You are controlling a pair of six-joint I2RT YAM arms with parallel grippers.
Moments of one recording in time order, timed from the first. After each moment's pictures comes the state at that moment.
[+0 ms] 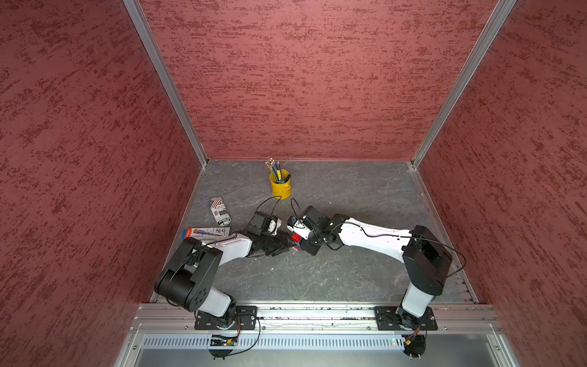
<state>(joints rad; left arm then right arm) -0.40 1.50 0.56 -0.06 0.60 -0.75 0.92 1.78 1.24 -0.58 -0.10 -0.07</state>
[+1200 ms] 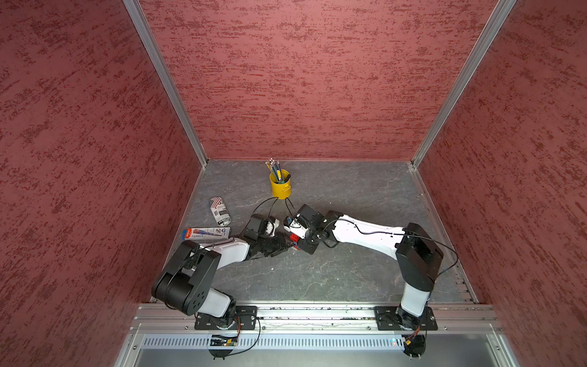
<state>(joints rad) -0.38 1.47 0.49 0.04 0.60 -0.75 0.93 1.84 1.34 -0.68 -0.07 -0.09</state>
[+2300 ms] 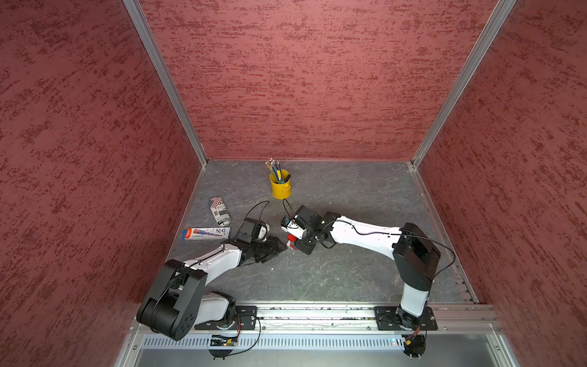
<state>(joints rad) -0.33 1.29 0.44 -0.17 0.50 -0.76 0.94 1.86 1.34 -0.64 -0.07 -0.09</state>
